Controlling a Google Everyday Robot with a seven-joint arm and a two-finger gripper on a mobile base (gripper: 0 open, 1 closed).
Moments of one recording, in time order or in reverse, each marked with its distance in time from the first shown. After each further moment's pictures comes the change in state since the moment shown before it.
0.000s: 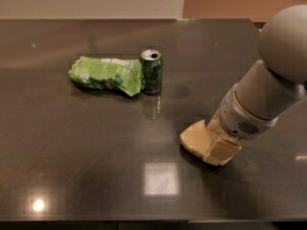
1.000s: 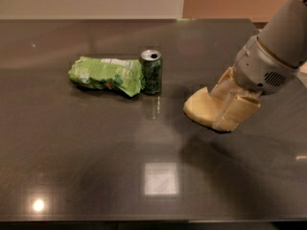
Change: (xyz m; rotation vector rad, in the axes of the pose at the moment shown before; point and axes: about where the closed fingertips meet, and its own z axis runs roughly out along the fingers) arm -0.023 -0.034 -0.069 -0.059 -0.109 -0.169
